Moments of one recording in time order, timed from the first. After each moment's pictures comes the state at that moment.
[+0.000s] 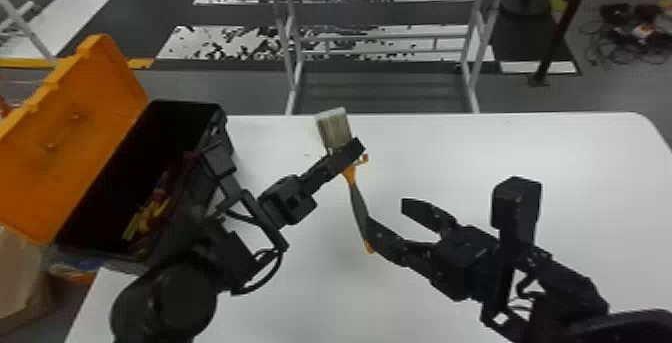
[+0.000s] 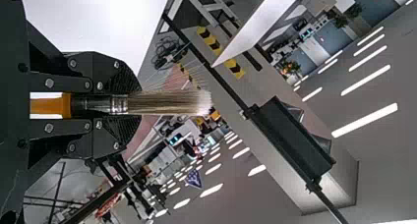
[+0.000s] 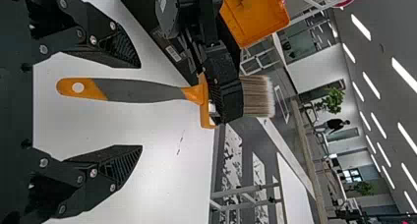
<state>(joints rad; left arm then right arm) 0.20 0.12 0.01 -1.80 0.82 0.55 -0.49 0.44 0.00 0.17 -2.14 -0.04 0.63 0.57</state>
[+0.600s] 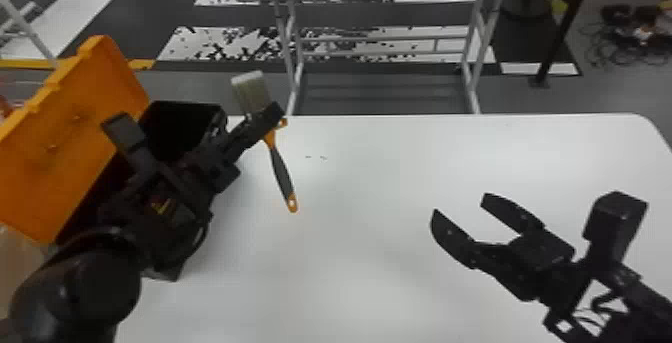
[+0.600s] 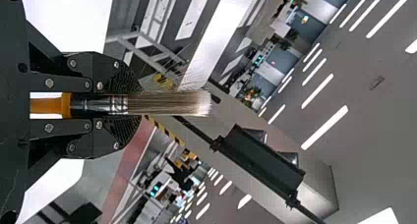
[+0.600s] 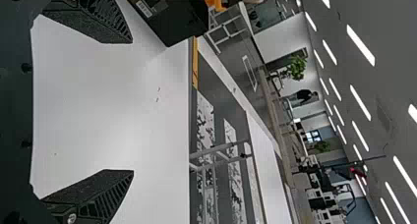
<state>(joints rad) 0.21 0.20 0.22 -1.94 0.75 0.53 -0.45 0.50 0.00 -0.04 -2.10 -0.16 0.45 0.59</state>
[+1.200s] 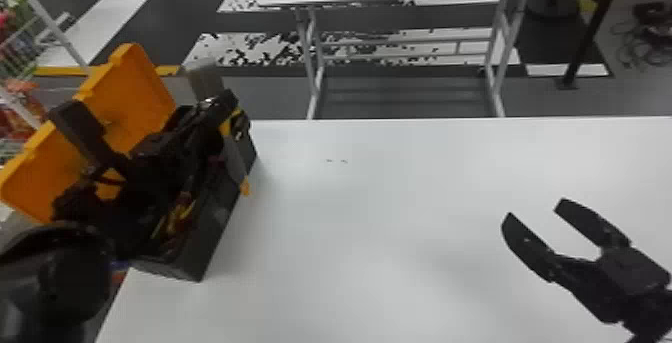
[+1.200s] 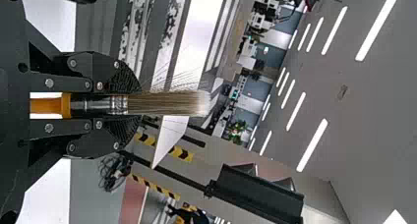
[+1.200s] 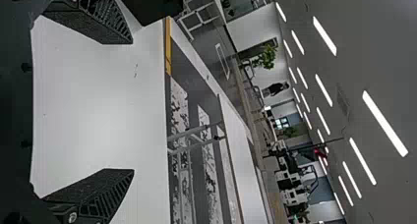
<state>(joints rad) 0.23 0.26 0.36 -1.99 0.61 0.48 -0.45 0.54 0.00 -0.17 -2.05 -0.25 0.28 0.65</state>
